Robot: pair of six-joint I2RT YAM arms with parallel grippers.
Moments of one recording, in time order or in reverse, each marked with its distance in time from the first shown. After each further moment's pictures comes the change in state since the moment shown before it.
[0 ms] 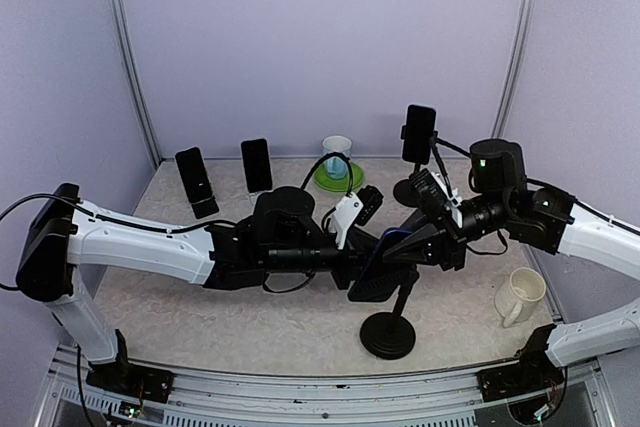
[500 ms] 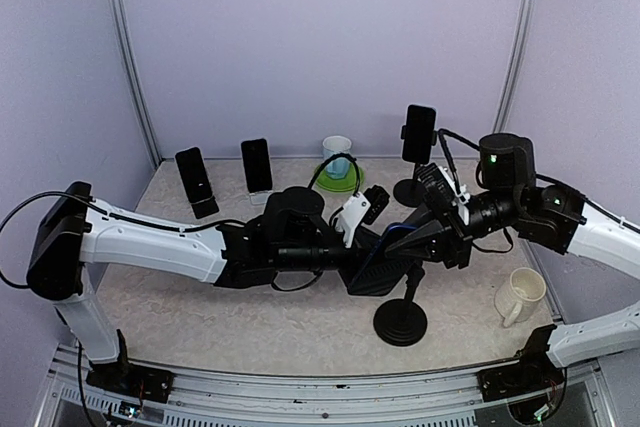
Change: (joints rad) left arm 0.011 0.058 0.043 0.007 -0.003 -0.005; right arm 0.040 -0.041 0.036 -0.030 0.059 -0.005
